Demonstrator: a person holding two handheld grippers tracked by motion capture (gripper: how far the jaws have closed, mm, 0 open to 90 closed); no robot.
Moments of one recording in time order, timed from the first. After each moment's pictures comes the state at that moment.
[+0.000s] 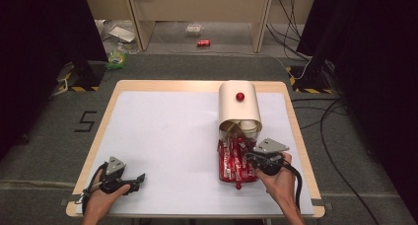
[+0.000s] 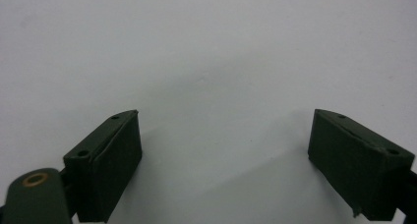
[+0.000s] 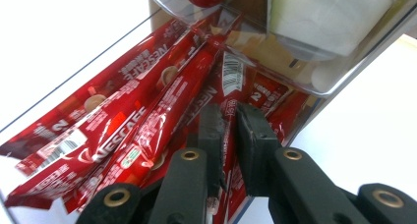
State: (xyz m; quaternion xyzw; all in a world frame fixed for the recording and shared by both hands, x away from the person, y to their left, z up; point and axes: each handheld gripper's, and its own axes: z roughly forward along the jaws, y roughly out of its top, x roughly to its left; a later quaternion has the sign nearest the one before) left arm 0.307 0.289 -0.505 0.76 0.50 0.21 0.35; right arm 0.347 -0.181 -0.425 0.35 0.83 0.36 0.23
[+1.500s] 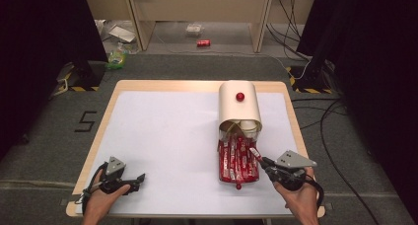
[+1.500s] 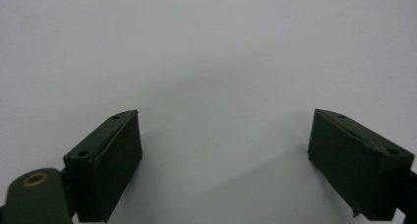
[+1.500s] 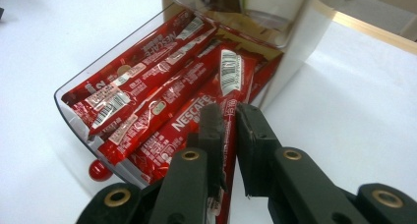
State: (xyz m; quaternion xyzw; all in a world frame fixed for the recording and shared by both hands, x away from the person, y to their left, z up) left arm 0.307 0.289 -0.505 0.76 0.50 0.21 0.35; right arm 0.304 -0.224 -0.412 0.36 0.81 0.39 0.23
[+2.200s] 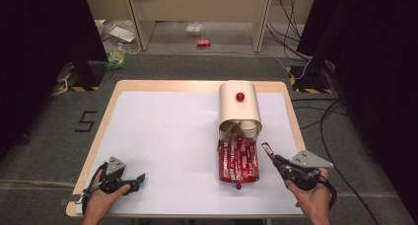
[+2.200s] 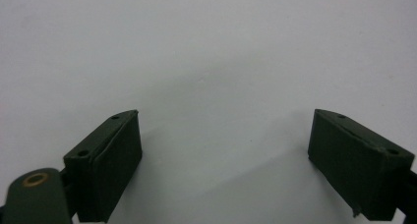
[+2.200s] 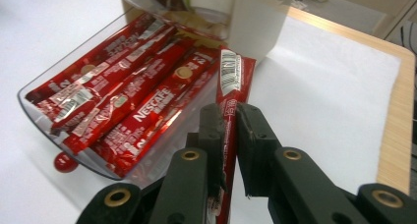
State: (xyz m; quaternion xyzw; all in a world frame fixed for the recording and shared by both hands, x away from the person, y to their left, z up) left arm 0.307 0.289 -0.505 0.76 0.50 0.21 0.35; right arm 0.303 -0.255 -0.409 0.39 0.79 0.40 0.25
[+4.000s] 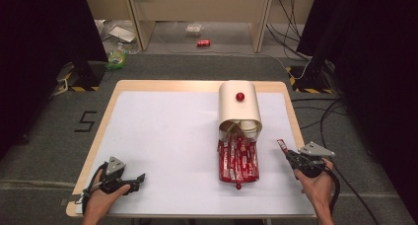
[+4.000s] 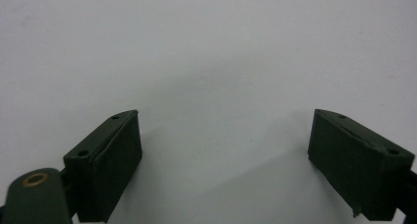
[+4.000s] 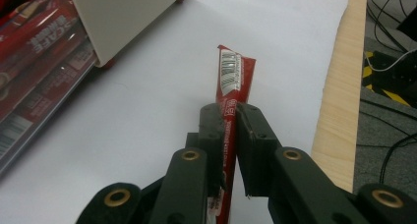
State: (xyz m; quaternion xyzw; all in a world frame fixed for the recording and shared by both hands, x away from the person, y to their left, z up) left arm 0.307 0.289 -0.505 0.76 0.50 0.21 0.35; right arm 0.352 -0.299 -0.456 0.46 0.78 0.34 0.26
